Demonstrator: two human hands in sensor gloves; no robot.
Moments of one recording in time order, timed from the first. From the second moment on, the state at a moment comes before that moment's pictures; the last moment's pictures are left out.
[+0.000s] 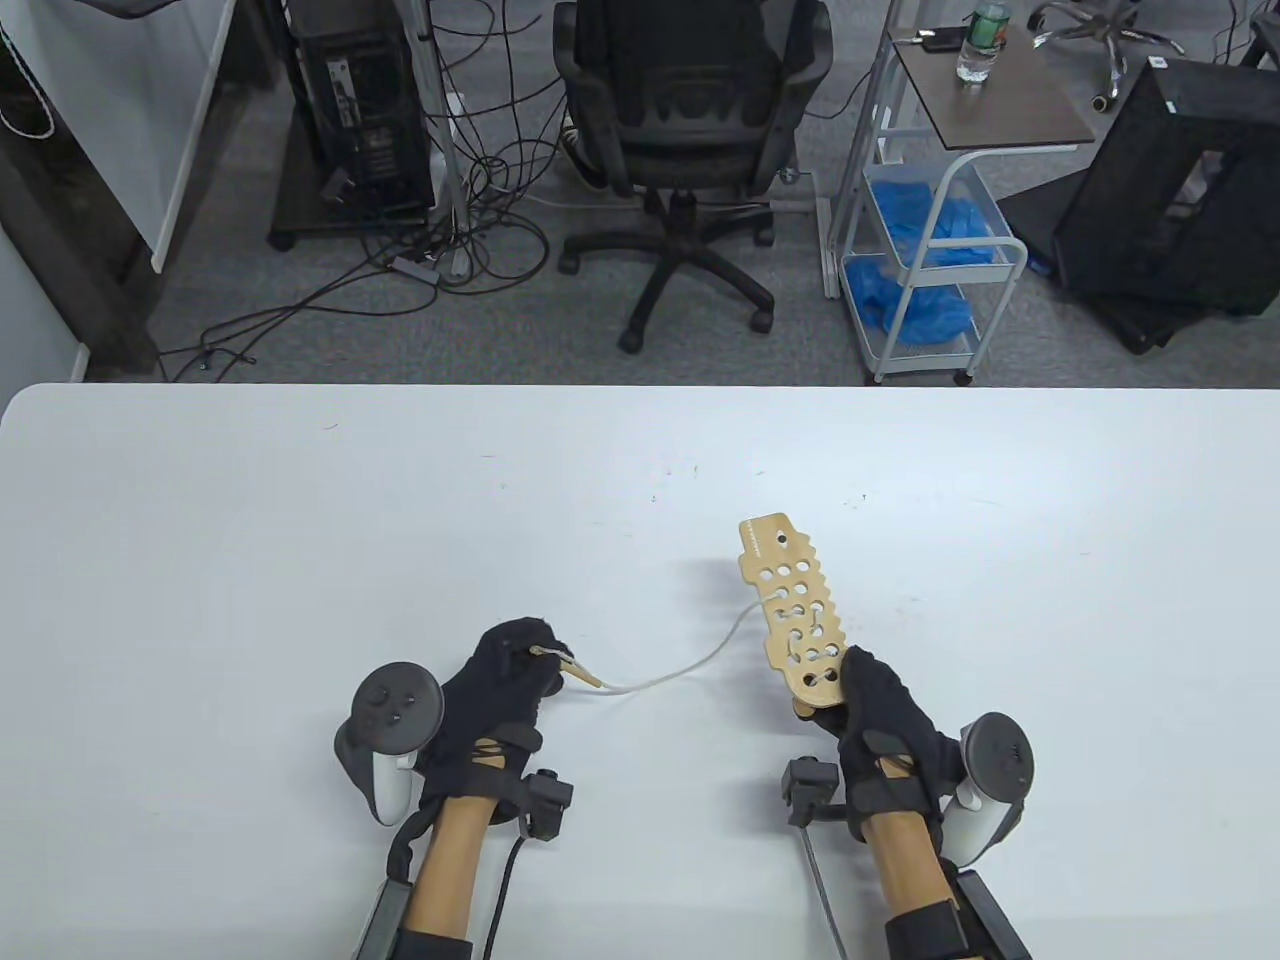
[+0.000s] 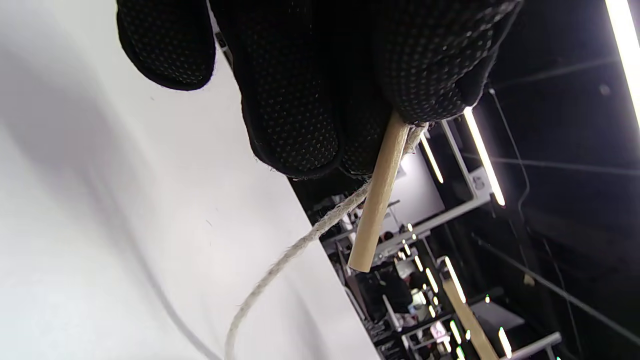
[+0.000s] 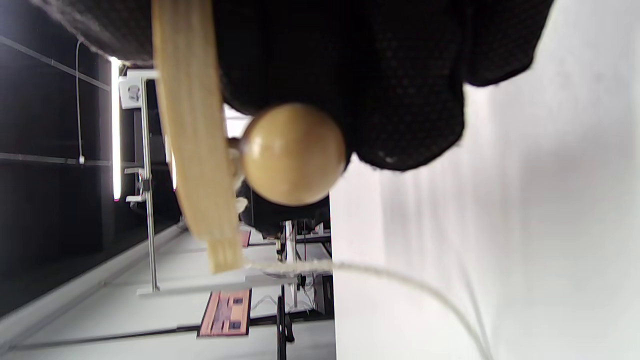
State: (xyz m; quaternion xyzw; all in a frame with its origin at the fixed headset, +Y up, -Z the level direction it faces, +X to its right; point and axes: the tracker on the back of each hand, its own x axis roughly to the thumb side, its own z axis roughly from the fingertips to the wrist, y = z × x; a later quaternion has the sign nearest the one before) left_hand -0.186 -0.722 -0.270 0.05 0.01 0.49 0.87; right_hand 0.193 -0.757 -0.244 -0.18 -0.08 0.66 0.73
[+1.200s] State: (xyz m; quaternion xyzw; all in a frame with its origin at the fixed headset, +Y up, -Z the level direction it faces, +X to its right) left_hand -0.147 -0.684 -0.246 0.19 -0.10 0.31 0.93; right_hand 0.133 -0.753 -0.243 -0.03 -0.01 0.75 0.66
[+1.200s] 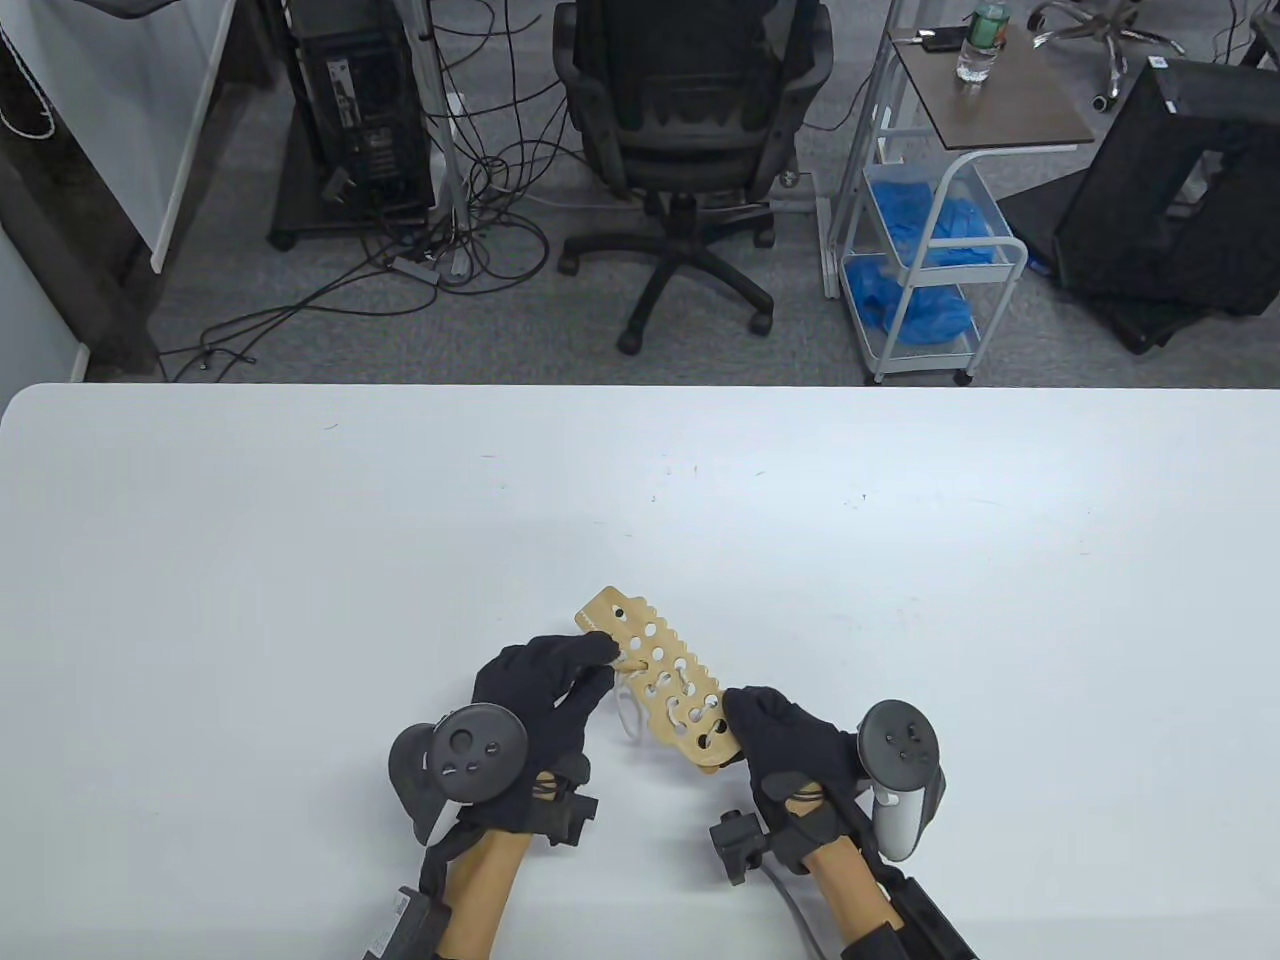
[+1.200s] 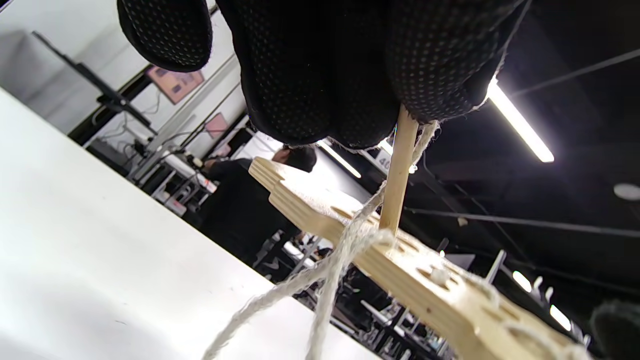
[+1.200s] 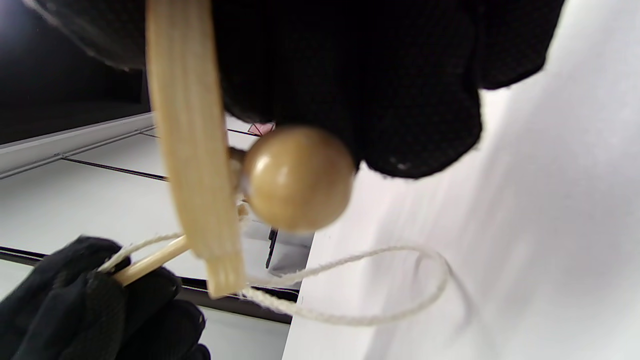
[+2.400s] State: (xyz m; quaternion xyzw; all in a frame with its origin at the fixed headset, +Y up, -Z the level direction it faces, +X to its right) left_hand -0.154 -0.725 -0.273 -0.07 -0.12 0.55 0.83; right_hand 0.129 -0.740 -0.244 0.05 -0.01 0.65 0.75
